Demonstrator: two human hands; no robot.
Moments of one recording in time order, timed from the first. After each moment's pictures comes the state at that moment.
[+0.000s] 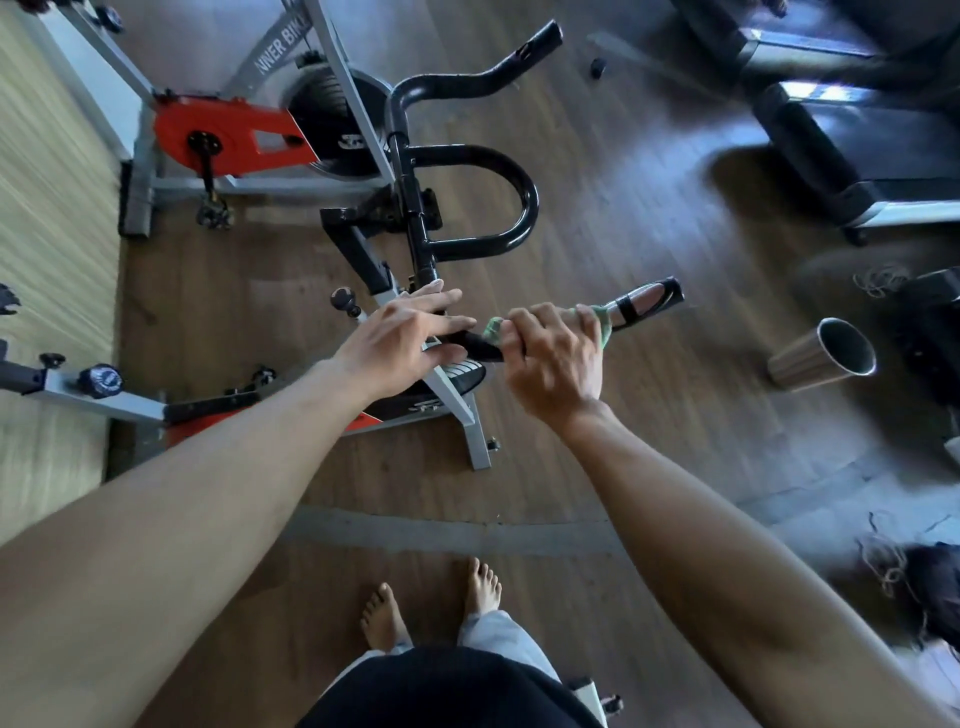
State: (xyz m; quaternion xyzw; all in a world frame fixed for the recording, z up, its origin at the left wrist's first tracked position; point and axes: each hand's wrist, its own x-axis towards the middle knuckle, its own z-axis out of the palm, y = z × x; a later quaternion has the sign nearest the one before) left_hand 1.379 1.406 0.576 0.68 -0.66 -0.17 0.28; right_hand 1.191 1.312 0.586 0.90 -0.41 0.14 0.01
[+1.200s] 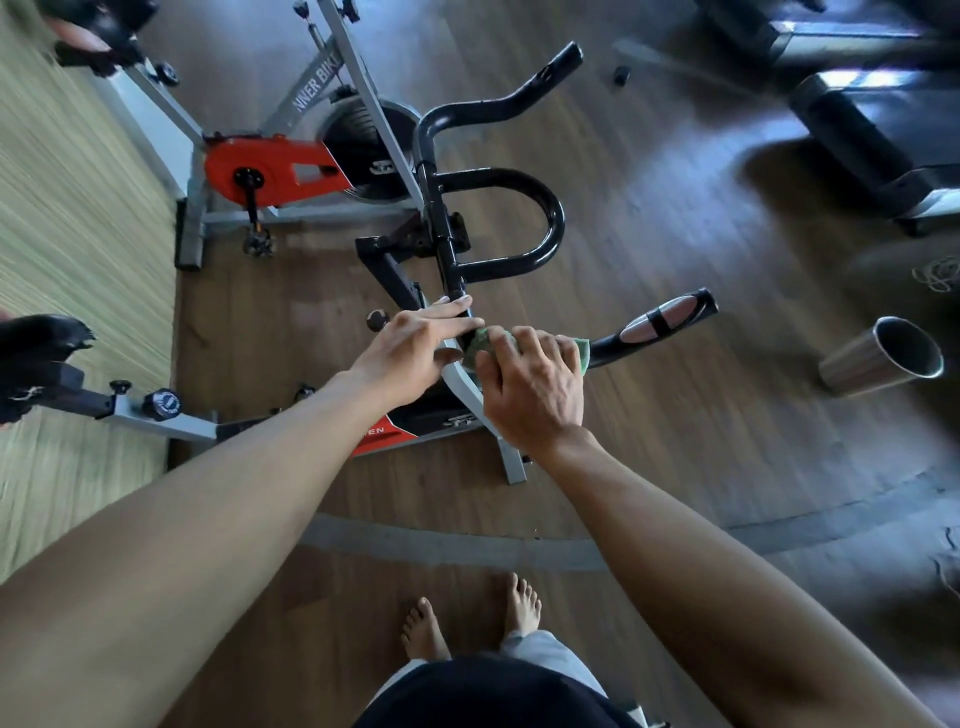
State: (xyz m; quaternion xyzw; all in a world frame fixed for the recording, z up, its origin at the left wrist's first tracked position) left_hand 1.398 1.409 0.585 0.69 -0.65 -0.17 0.27; right_hand 1.228 1.348 0.578 0.90 -0.40 0.15 -0.03
